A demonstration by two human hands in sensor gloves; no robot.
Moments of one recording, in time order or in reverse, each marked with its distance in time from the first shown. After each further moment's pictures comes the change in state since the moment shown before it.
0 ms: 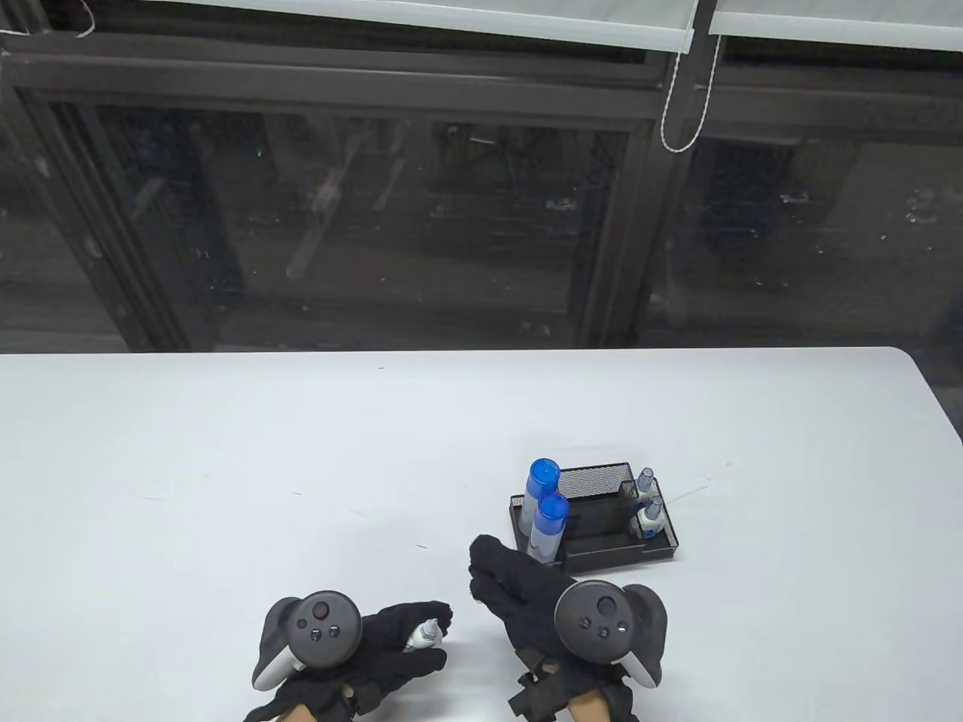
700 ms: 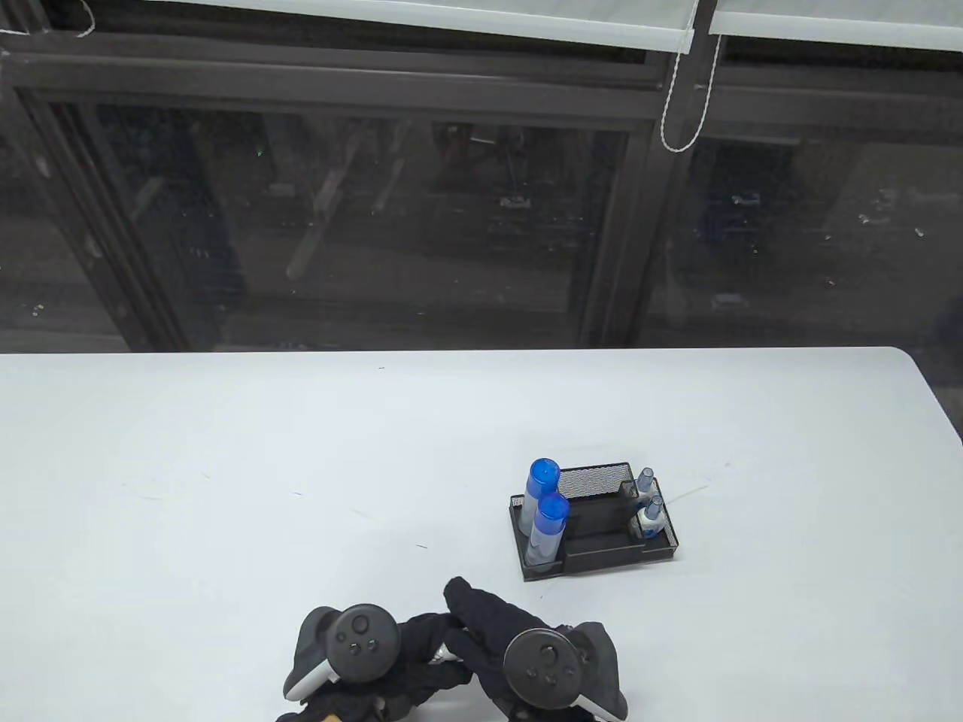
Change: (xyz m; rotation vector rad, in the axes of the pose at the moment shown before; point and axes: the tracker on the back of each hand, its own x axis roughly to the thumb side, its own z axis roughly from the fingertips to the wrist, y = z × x) left_hand 0.018 -0.016 -0.005 0.007 0.003 -0.078; right_hand 0.011 0.044 0.017 0.110 -0.041 0.206
